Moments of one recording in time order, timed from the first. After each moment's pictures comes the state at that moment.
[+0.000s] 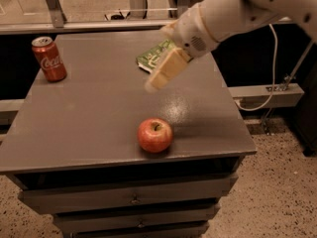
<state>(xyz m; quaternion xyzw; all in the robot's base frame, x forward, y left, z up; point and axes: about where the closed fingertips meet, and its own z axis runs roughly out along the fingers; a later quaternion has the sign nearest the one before) 0.565 -0.005 0.955 -0.60 0.68 0.20 0.36</state>
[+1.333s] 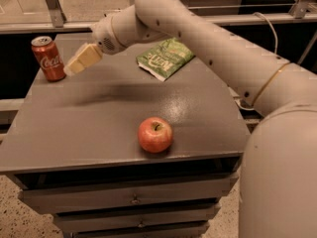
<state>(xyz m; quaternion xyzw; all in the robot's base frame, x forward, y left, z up) 0.677 0.199 0.926 -0.57 0.63 0.29 0.45</state>
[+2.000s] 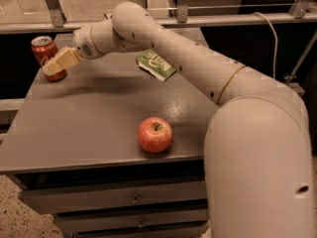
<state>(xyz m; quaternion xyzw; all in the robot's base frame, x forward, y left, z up) 0.708 0.269 0.903 -0.52 0.63 0.34 0.46</state>
